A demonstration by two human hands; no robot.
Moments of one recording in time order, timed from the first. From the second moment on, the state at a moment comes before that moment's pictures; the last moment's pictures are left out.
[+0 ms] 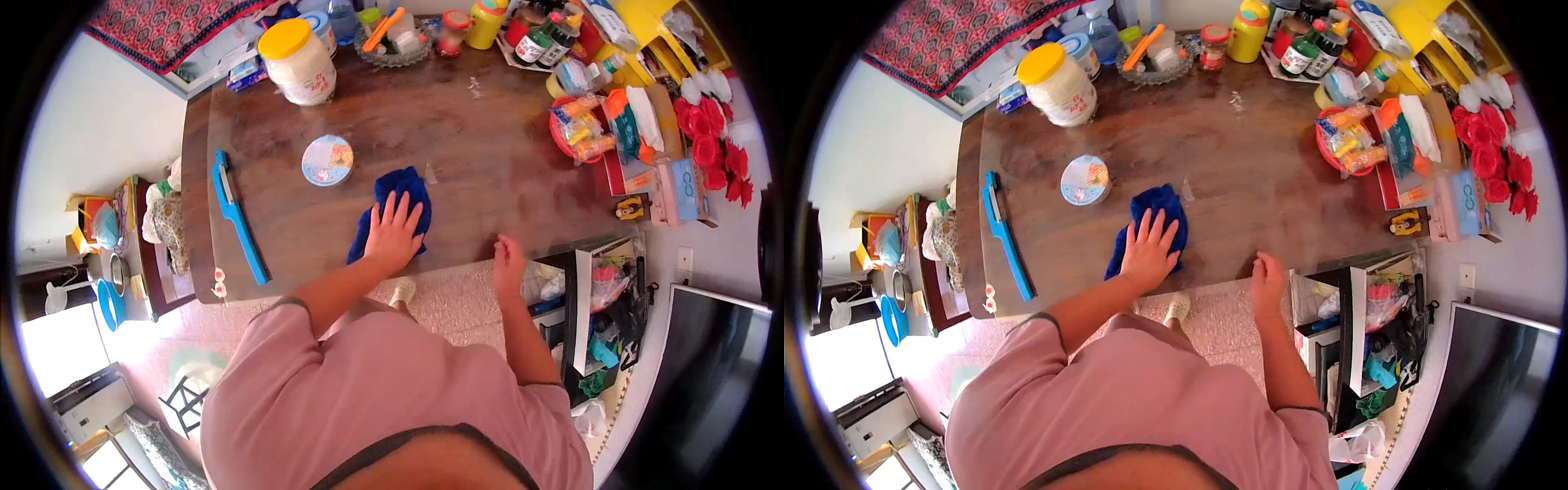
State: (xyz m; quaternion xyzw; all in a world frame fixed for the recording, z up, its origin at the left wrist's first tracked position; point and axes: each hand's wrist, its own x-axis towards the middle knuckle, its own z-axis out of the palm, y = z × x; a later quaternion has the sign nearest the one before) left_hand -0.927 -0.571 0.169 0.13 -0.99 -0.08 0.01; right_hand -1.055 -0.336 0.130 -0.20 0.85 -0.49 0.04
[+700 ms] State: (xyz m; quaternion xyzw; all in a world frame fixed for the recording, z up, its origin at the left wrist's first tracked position) left_hand -1.001 -0.616 0.155 0.00 -0.99 -0.16 -0.01; right_hand -0.966 -0.440 0.156 -0.51 0.84 -0.19 0.07
